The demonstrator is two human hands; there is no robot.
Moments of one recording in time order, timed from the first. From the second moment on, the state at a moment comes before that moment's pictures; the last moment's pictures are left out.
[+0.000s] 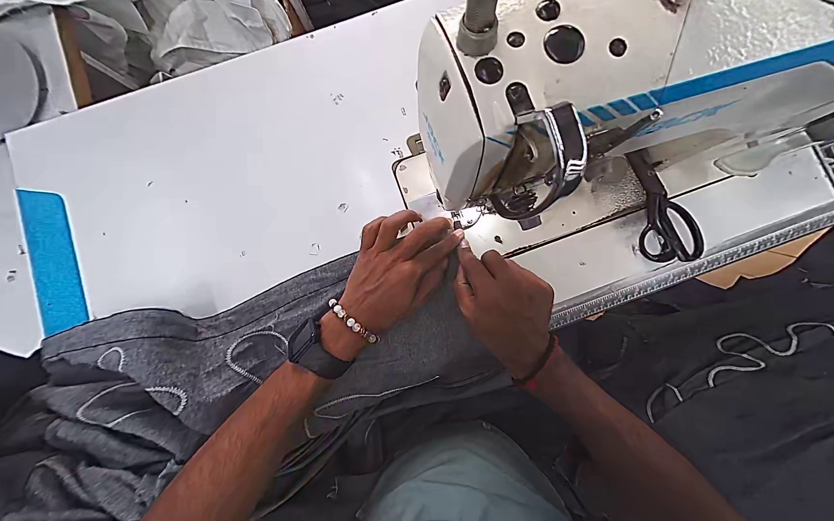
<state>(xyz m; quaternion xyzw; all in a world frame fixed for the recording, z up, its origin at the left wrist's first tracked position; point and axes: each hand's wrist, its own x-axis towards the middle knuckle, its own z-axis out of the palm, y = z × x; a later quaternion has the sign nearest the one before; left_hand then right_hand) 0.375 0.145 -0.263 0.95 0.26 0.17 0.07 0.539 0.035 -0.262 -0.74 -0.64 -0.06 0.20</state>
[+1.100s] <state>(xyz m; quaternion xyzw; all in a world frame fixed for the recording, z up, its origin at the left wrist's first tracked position) 0.385 0.153 -0.263 0.95 0.26 0.18 0.04 0.751 0.012 -0.243 -0.86 -0.46 -0.09 0.19</state>
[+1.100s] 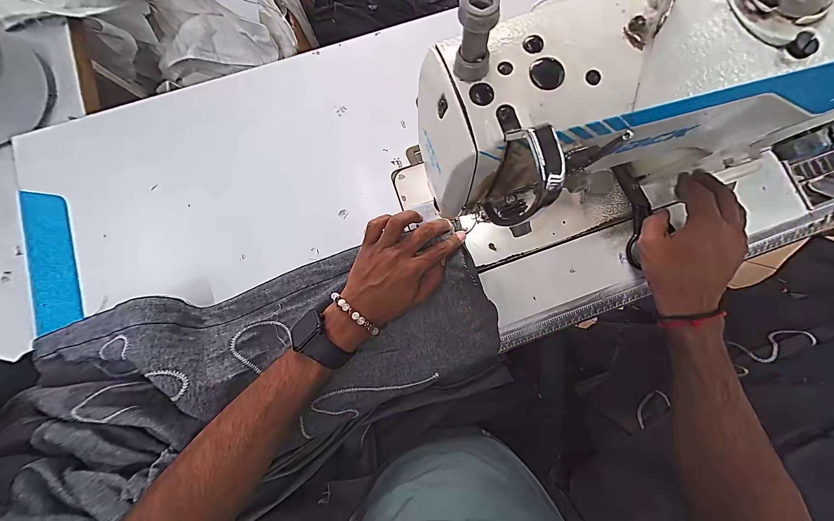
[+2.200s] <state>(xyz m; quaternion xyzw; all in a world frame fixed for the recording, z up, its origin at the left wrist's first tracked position) 0.391 0.144 -0.268 0.93 0.29 0.21 0.09 0.671 0.075 -0.220 -0.76 -0.62 0.03 0.20</state>
